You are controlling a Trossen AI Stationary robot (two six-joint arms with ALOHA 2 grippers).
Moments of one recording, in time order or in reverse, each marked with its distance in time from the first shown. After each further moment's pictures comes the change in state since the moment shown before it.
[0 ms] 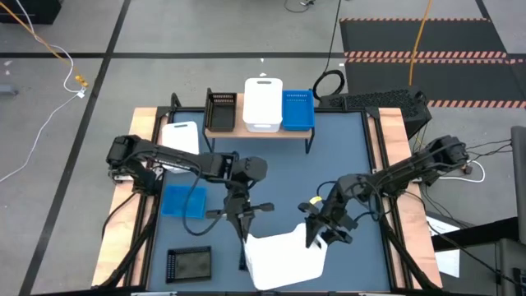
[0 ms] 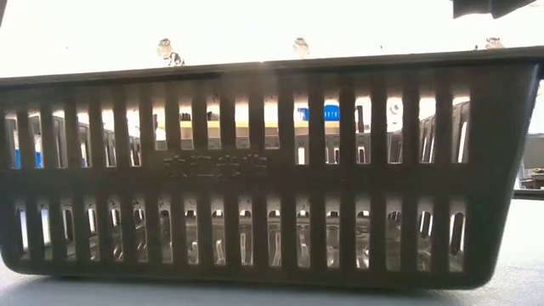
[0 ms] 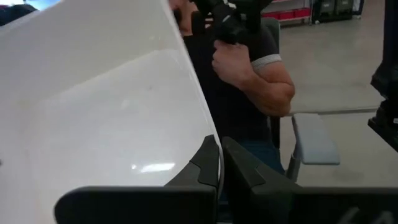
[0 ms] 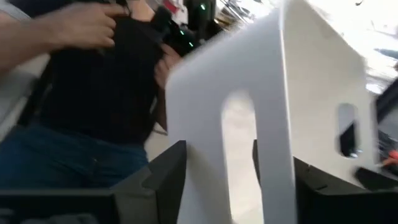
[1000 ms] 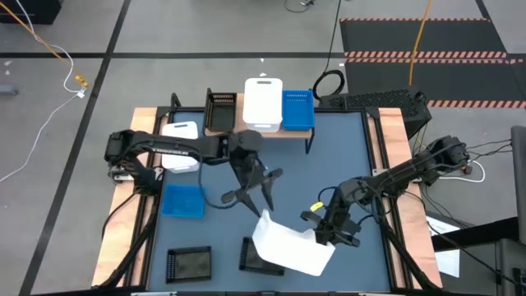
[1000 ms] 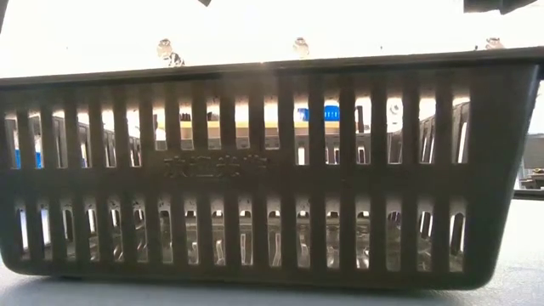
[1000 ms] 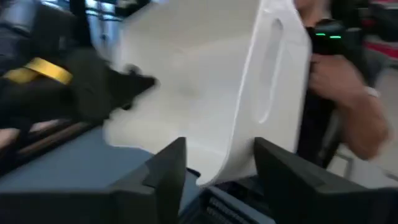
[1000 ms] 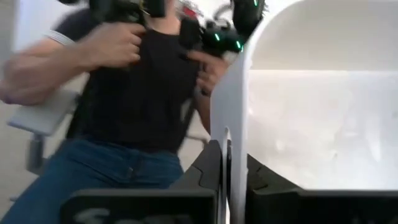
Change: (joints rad) left arm 0.140 -0.043 0.000 0.110 -0.235 -0.459; right arm 0.006 -0.008 -0.002 -0.043 0.003 0.094
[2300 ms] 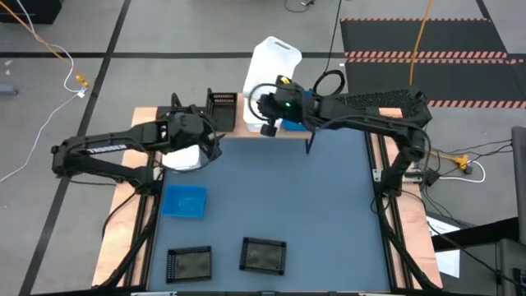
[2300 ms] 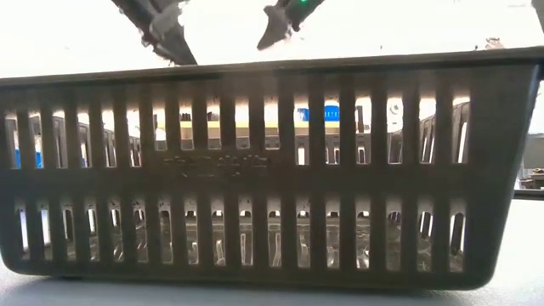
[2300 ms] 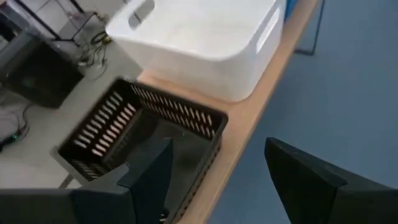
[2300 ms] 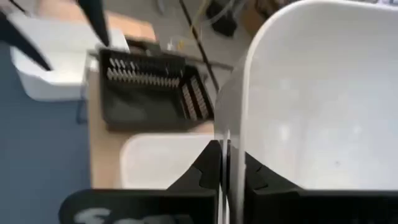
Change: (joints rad) left arm 0.196 -0.602 -0.397 -0.500 -1.494 -0.203; right arm -0.588 0.395 1.104 -1.252 1.096 -0.023
